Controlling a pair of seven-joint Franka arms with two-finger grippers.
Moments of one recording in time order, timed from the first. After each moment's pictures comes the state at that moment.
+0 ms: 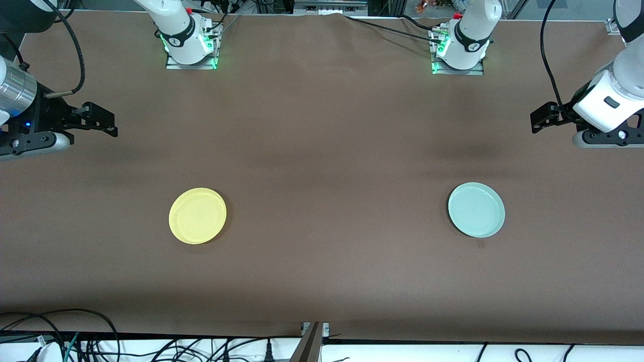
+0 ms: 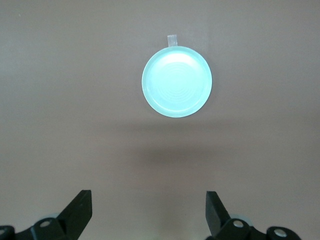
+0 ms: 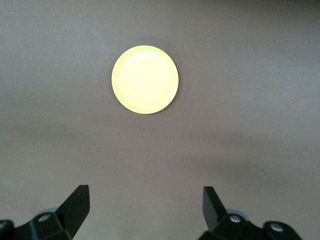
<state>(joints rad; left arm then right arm) 0.05 0.02 -0.10 -1.67 0.08 1.57 -0.06 0.04 0.14 0.04 -1.46 0.03 1.53 -0.09</state>
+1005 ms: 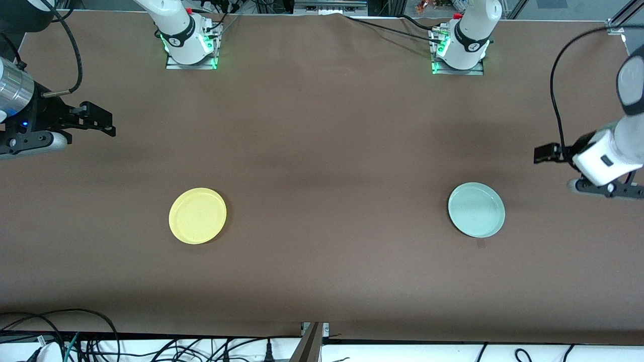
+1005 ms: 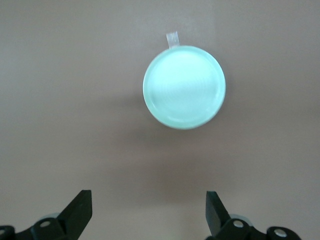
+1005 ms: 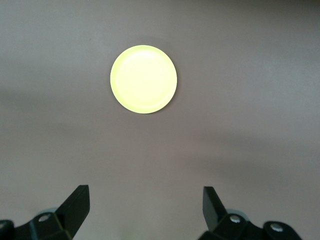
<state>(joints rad) 0.13 0.32 -0.09 -1.51 0.08 1.64 0.22 0.04 0.13 0.04 -1.46 0.03 1.53 -0.10</state>
